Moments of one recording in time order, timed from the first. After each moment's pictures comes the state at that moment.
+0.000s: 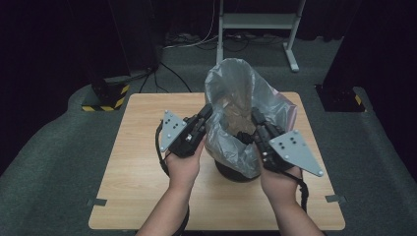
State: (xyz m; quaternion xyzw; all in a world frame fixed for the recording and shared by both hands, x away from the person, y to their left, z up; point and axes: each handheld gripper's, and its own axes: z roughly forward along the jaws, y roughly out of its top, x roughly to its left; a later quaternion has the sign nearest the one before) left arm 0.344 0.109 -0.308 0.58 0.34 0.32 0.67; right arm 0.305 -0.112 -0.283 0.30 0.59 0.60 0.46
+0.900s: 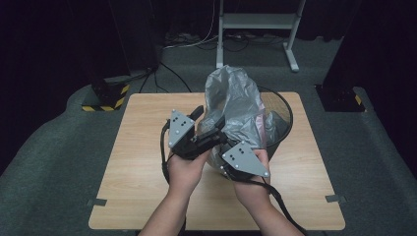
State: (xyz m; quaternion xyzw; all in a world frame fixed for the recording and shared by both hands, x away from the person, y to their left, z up) left arm 0.340 0.096 -0.298 0.61 0.40 0.30 0.61; right arm 0.310 -0.057 -0.331 0.25 0.68 0.55 0.42
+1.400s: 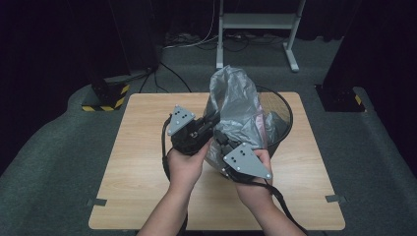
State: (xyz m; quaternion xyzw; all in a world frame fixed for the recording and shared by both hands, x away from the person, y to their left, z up) left arm 0.354 0.102 -0.303 0.63 0.41 0.22 0.62; right arm 0.307 -0.063 -0.331 0.23 0.68 0.55 0.42
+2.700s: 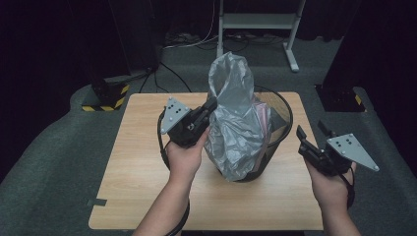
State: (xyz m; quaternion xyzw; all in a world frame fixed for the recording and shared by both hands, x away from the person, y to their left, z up) left arm 0.358 0.104 -0.282 0.59 0.35 0.28 0.67; right arm 0.329 -0.249 -0.336 0.42 0.61 0.50 0.45
